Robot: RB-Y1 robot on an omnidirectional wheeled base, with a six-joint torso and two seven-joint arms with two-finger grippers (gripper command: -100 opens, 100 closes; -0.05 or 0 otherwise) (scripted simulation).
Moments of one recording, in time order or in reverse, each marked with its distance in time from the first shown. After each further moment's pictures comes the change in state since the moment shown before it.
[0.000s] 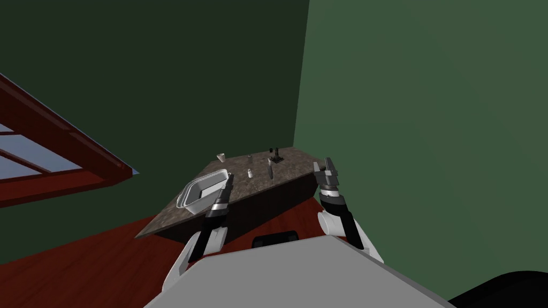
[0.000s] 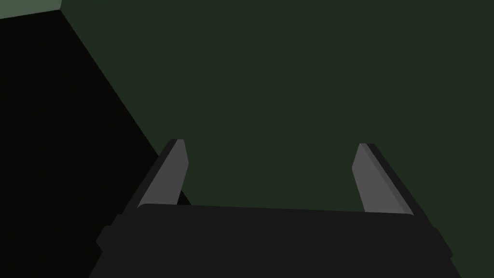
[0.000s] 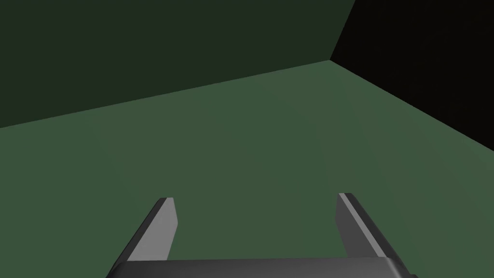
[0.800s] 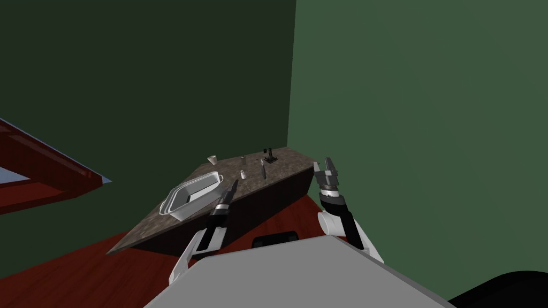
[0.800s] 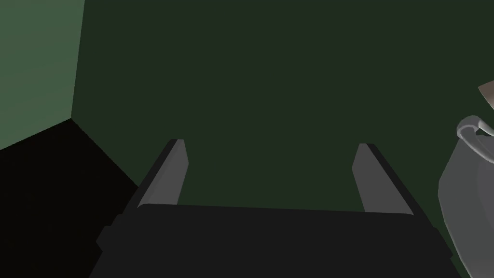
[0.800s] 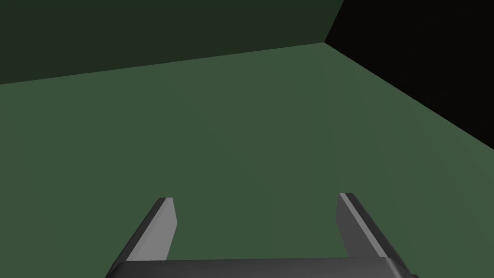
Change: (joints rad) left arm -0.082 0.017 0.058 0.223 -0.125 0.061 -0.135; right arm 0.000 0.000 0.000 0.000 0.000 0.000 0.000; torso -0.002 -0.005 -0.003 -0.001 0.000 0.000
